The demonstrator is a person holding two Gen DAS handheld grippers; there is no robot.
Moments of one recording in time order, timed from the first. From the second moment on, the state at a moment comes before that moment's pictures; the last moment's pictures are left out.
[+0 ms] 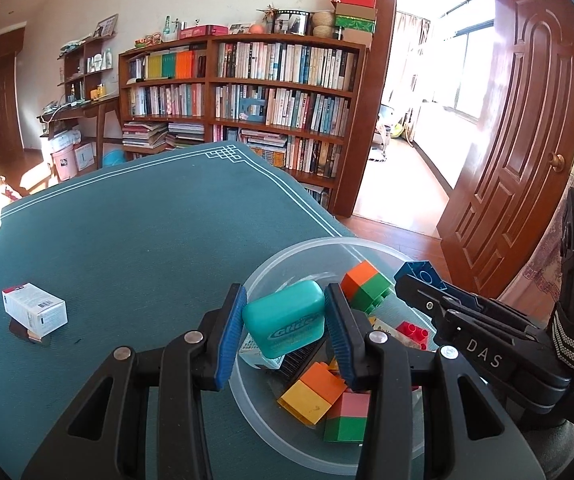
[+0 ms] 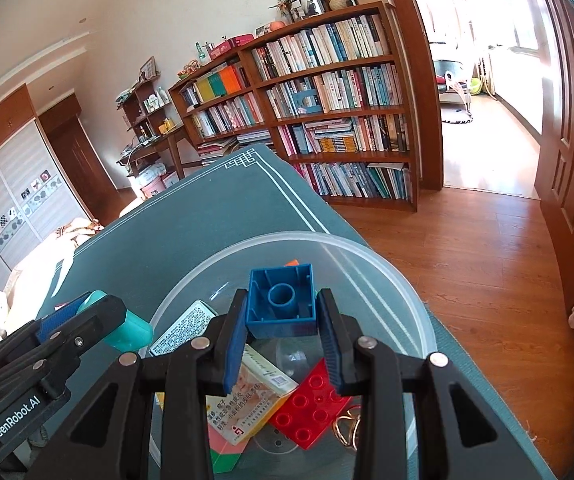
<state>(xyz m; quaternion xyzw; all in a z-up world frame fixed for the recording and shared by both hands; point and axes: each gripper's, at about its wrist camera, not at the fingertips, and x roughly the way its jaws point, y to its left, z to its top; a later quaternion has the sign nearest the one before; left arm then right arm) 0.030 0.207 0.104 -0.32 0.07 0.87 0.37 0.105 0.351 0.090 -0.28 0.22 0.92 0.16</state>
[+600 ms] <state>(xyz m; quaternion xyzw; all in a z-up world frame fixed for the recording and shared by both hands) 0.016 0.206 0.092 -0.36 0.01 0.85 0.40 0.104 0.356 0.087 -0.28 0.24 0.91 0.17</state>
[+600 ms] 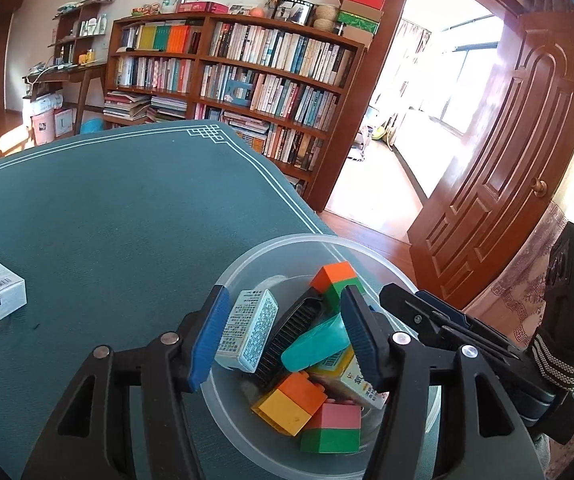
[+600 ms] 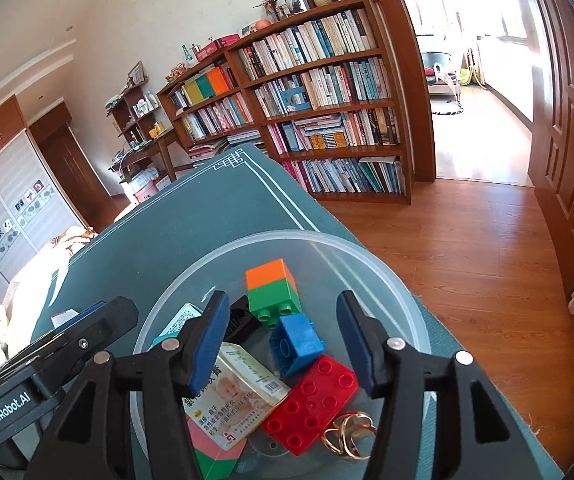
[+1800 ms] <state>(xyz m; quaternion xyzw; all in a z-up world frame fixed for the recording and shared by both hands) -0.052 0.070 0.069 -0.37 -0.05 0.90 0.22 0.071 0.261 0.099 -0.29 0.17 0.94 0.07</state>
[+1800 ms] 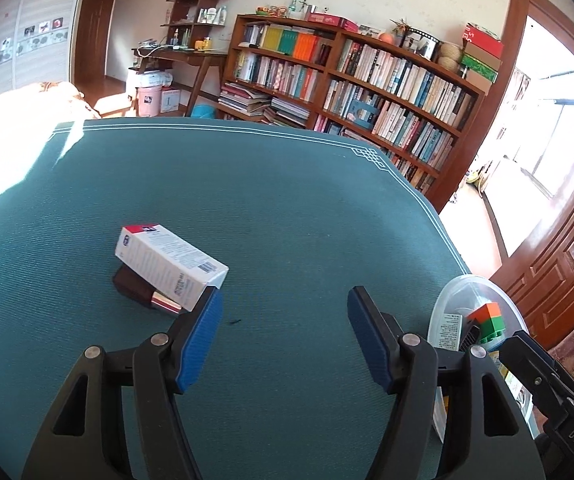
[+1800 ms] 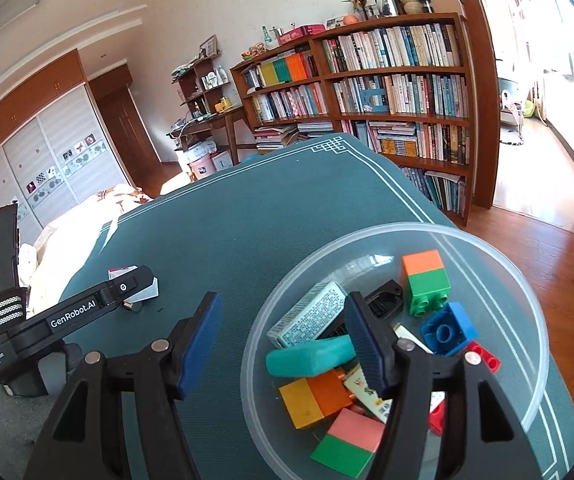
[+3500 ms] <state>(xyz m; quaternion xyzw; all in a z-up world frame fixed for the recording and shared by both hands) -0.083 -0.016 0.025 -0.39 -0.08 0.91 0.11 -0.106 0.156 0.040 -0.42 0.15 0.89 -0.12</state>
